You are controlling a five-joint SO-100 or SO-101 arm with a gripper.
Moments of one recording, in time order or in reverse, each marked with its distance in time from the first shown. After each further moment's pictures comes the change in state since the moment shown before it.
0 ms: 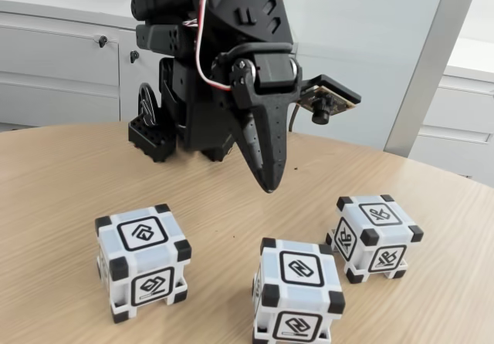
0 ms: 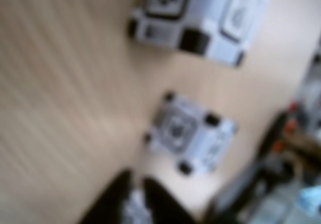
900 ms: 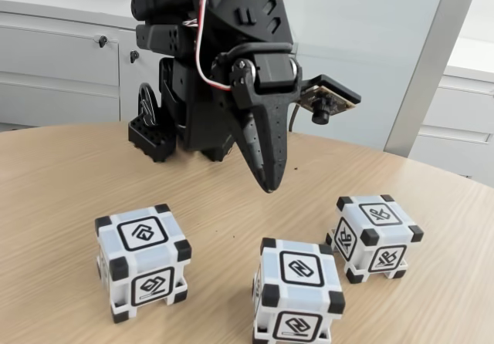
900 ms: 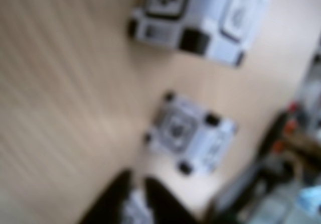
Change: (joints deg) arm 0.0 0.0 0.0 0.0 0.0
